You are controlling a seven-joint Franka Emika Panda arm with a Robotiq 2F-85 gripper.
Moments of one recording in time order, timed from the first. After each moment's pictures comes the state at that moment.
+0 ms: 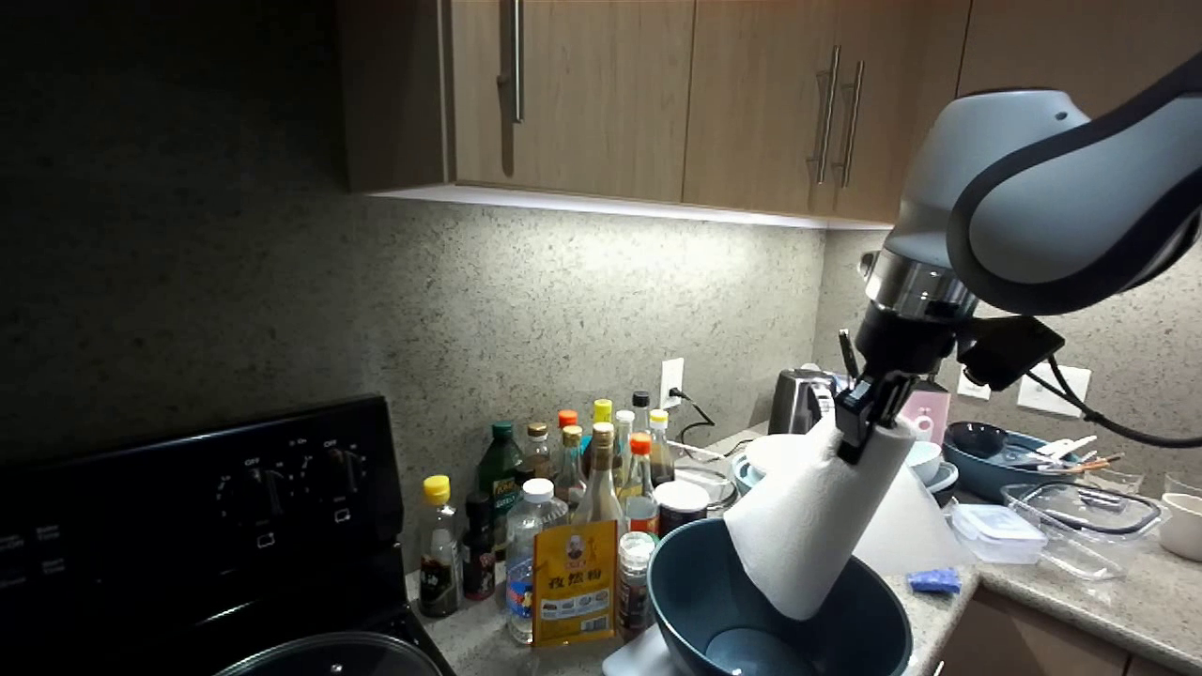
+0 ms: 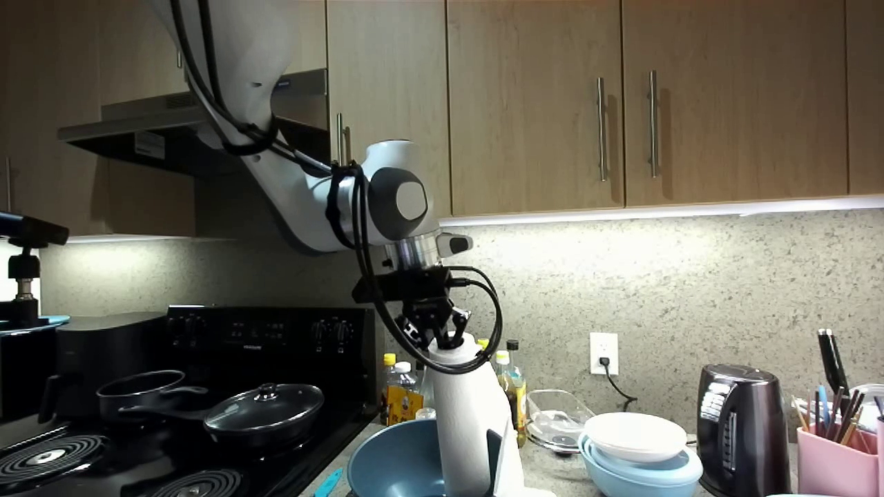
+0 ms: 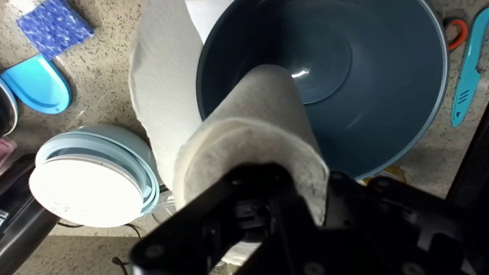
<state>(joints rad) -0.02 -0.10 -0.07 -2.40 -0.12 2.58 -0.04</state>
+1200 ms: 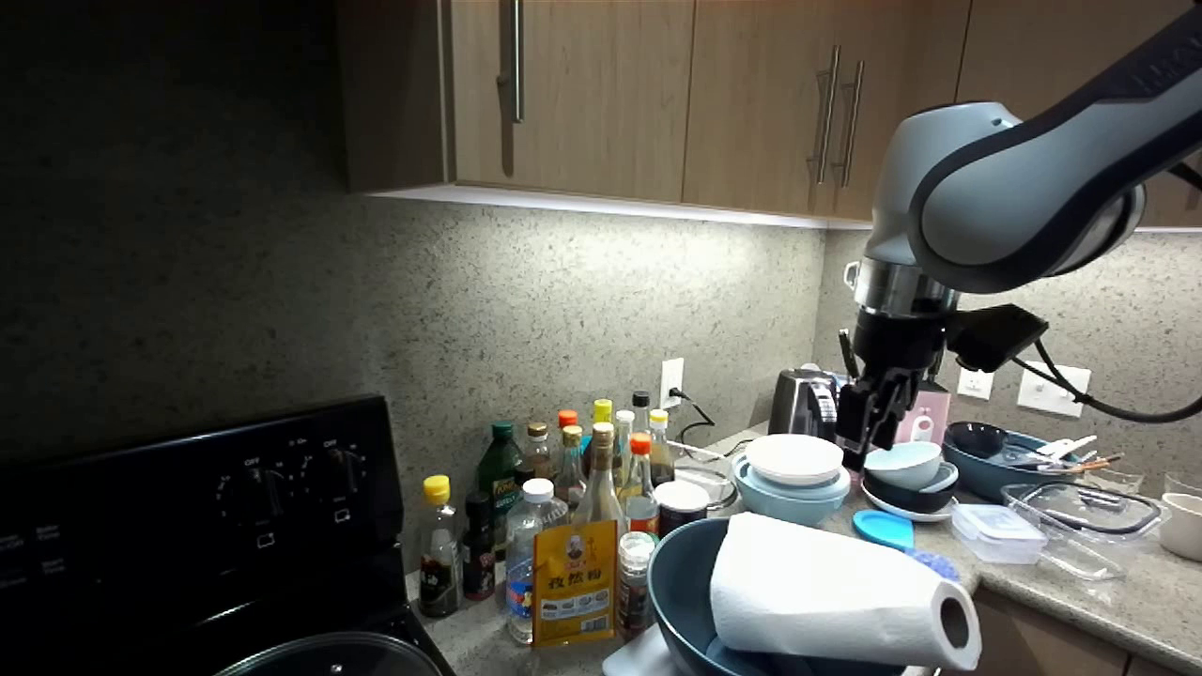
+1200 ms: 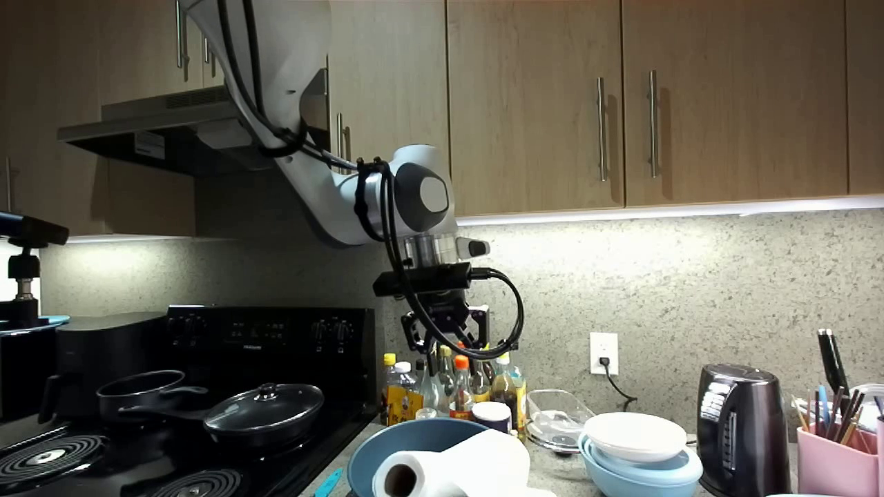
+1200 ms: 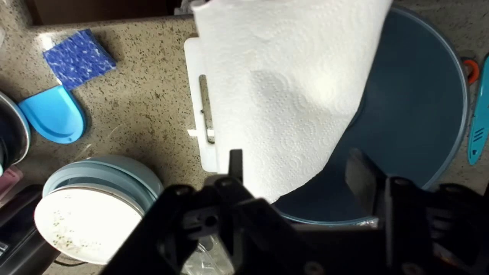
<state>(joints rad) -0.04 -0.02 -0.08 -2.28 -0.13 2.39 -0.09</state>
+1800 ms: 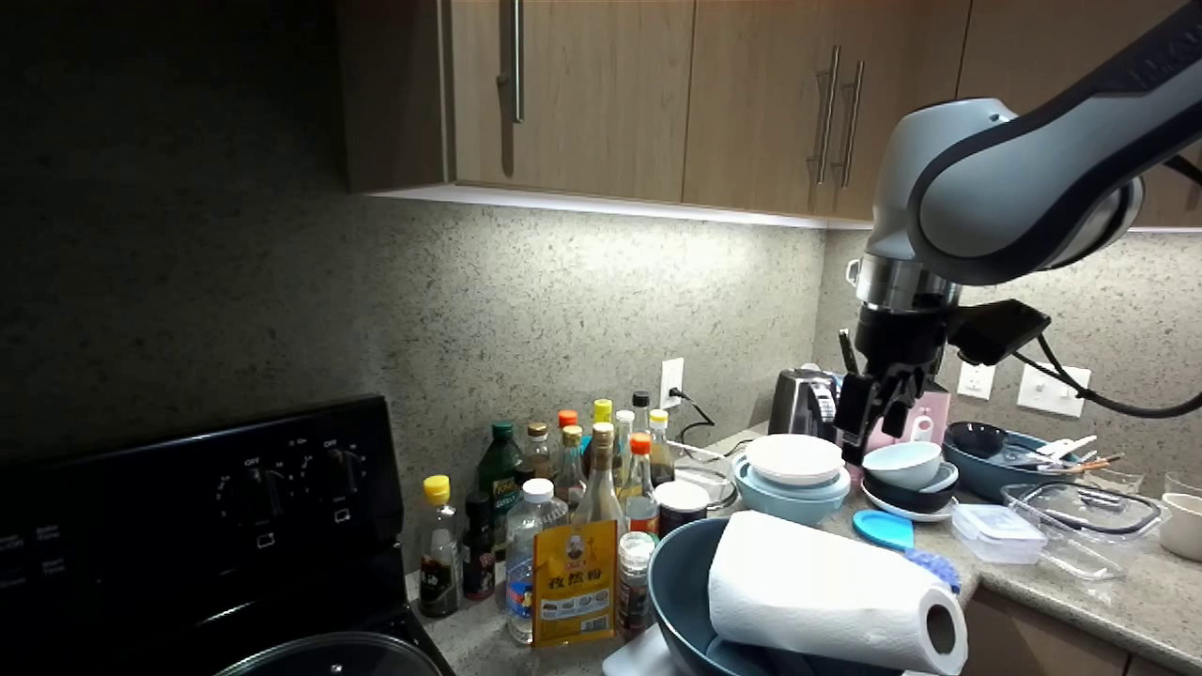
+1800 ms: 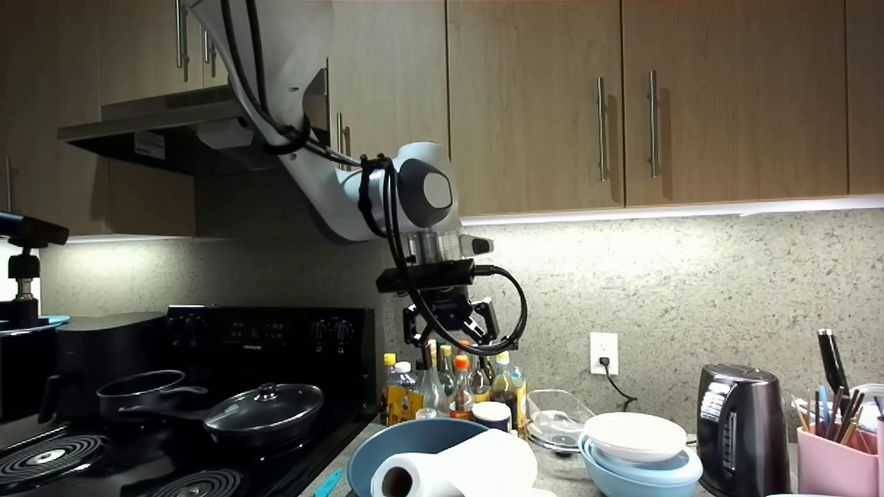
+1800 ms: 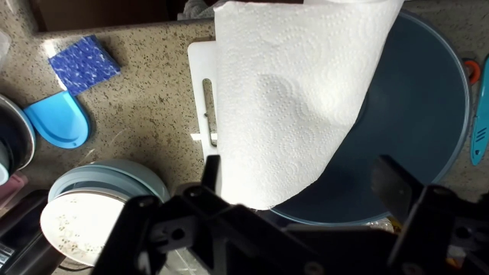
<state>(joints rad) -0.04 -0.02 -0.09 -2.26 -0.13 2.36 -0.09</state>
